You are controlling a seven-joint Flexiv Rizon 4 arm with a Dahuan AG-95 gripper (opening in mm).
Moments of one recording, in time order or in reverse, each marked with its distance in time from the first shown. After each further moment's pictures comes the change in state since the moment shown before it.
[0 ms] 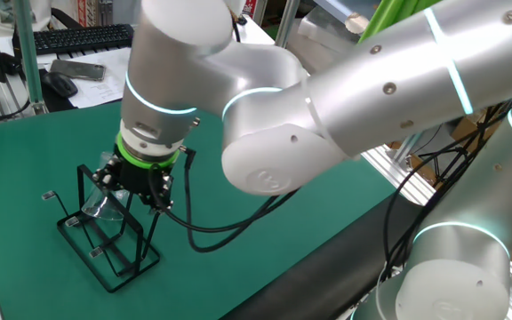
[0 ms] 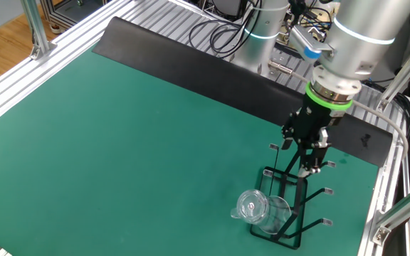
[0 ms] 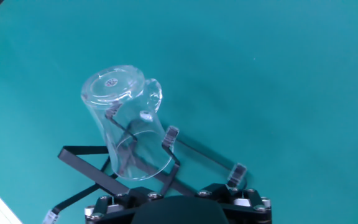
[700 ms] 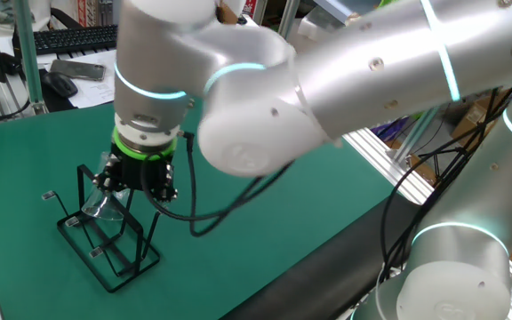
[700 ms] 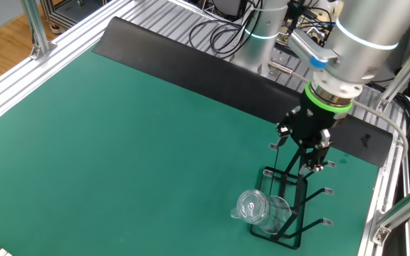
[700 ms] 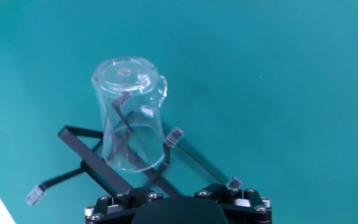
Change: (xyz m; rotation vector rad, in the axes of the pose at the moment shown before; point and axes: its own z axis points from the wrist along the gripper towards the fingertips) arm -0.002 0.001 -0.003 0.083 0.047 -0.213
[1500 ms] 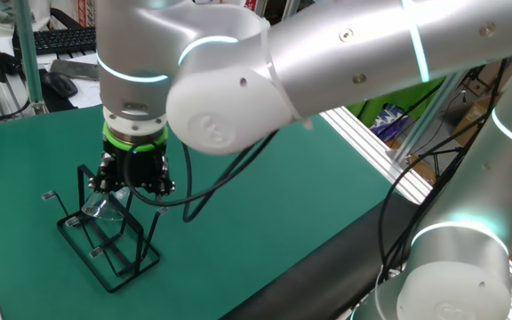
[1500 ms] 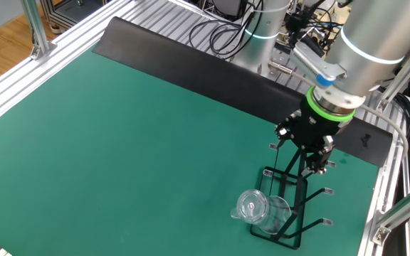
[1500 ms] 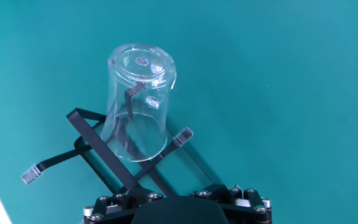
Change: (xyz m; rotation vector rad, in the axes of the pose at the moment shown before) arm 0.000 0.001 -0.001 0.058 0.061 -0.130
